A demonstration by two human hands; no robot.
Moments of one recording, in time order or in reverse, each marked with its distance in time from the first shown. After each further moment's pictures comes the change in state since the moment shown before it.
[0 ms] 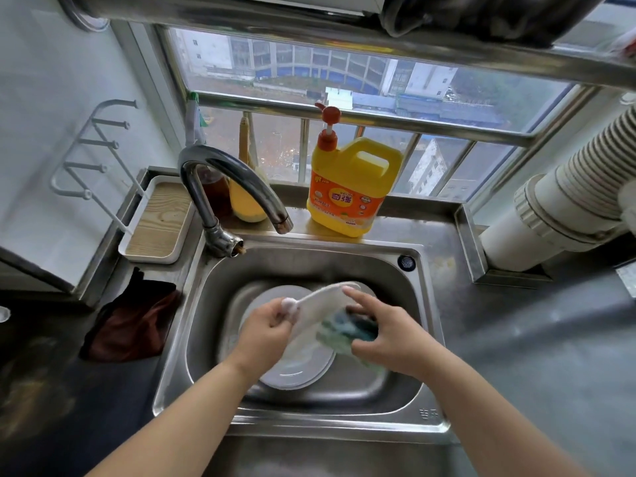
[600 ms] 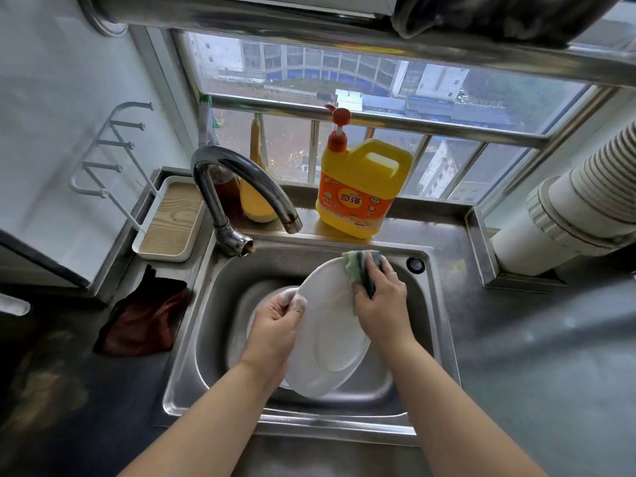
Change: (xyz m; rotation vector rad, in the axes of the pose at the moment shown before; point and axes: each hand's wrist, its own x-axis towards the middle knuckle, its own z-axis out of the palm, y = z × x) left_hand -0.013 0.042 0.015 -0.542 0.172 -0.221; right_hand 0.047 -0.008 0.028 -0.014 0.543 0.007
